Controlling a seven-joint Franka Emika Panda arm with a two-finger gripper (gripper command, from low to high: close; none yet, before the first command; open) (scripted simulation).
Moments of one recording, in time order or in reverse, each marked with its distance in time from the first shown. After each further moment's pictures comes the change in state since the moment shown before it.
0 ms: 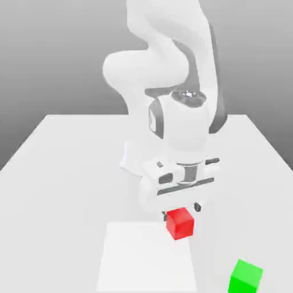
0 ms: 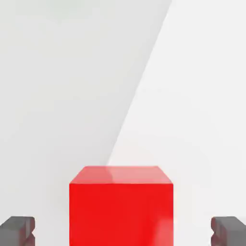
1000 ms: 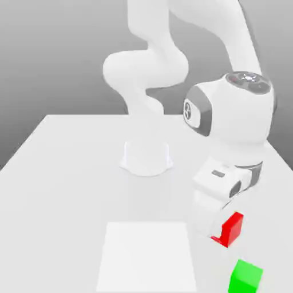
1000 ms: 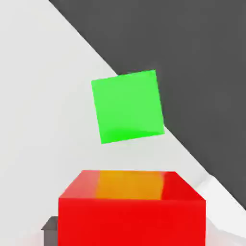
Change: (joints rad) arm 0.059 0.007 0.077 0.462 0.010 -0.457 -0.449
